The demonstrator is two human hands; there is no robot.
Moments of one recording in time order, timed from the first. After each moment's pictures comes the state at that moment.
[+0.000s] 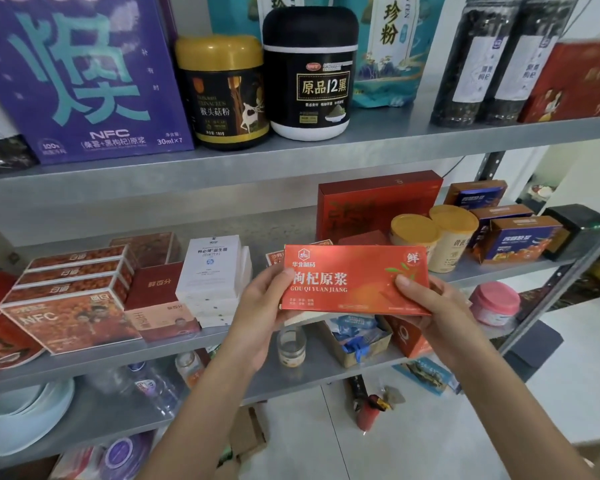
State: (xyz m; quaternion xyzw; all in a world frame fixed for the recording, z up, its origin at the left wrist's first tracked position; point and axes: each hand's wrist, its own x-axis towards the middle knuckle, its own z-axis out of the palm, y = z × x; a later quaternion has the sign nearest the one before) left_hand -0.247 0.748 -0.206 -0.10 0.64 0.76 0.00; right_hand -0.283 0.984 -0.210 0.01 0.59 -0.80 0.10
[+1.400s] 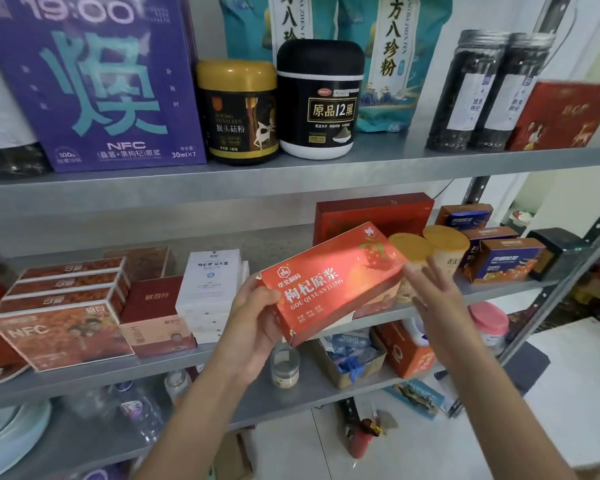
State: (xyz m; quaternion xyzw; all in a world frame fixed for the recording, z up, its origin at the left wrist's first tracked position) left_hand -0.242 0.731 -0.205 -0.03 0.46 0.89 -0.01; right_hand -0.280 0.964 -0.183 0.05 0.70 -0.72 0.01
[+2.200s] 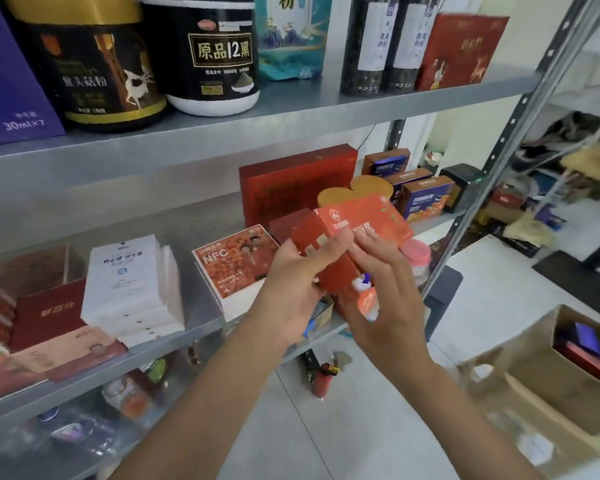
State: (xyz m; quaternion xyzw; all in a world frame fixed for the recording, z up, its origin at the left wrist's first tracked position) left_hand -0.255 0.835 -0.162 0.04 0.50 0.85 0.17; right_hand -0.224 0.966 -0.217 -0.17 0.84 -0.29 -0.43
